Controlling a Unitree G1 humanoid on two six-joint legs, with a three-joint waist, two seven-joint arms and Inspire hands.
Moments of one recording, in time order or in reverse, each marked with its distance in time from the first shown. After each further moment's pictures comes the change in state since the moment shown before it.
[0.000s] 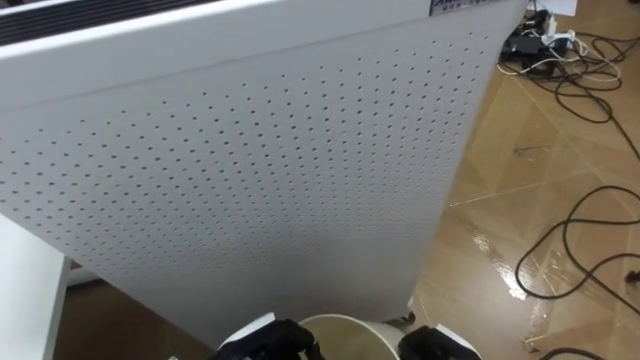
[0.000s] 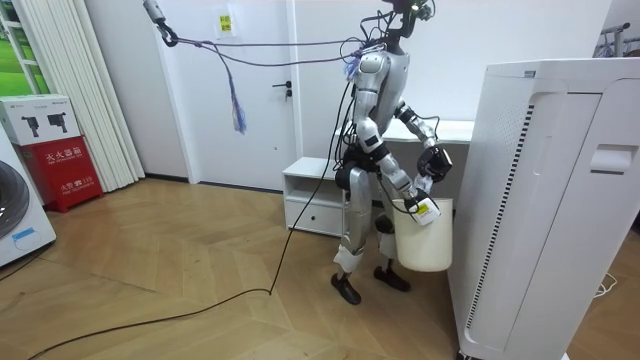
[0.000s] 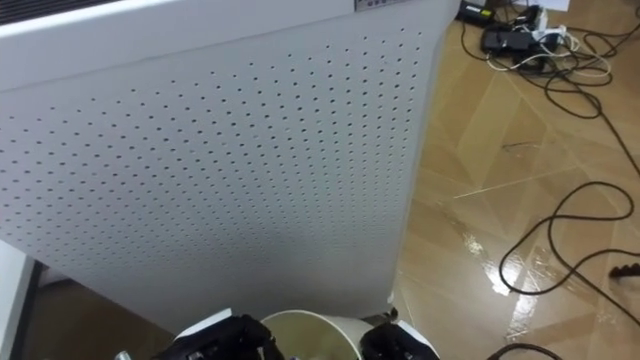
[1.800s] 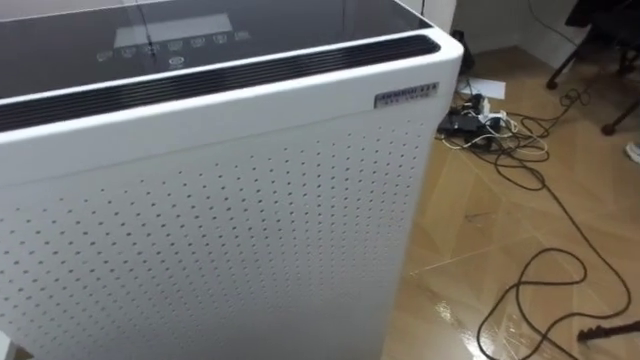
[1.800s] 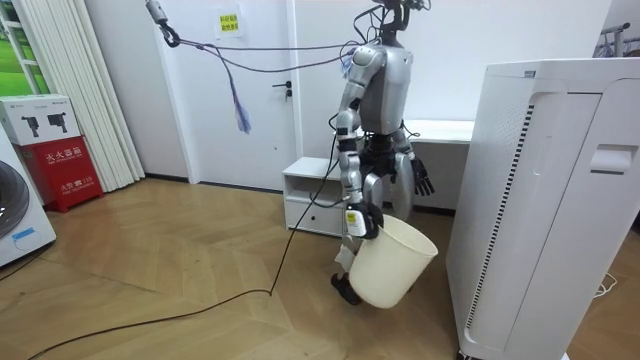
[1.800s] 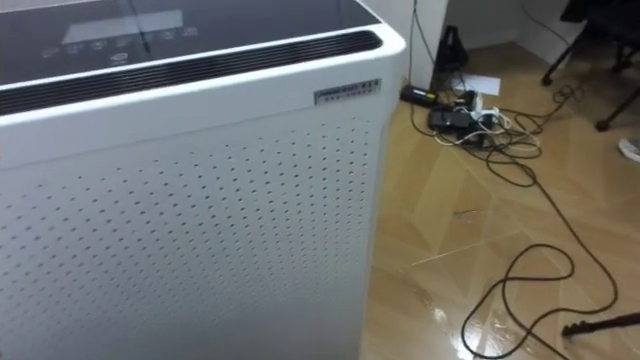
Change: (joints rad) left arm 0.254 -0.139 0.263 0.738 -0.440 -0.101 0.446; right arm 0.406 0.083 -0.361 0.312 0.275 -0.039 -0.138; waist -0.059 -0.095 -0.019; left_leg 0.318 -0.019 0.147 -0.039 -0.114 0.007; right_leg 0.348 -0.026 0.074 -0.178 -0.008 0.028
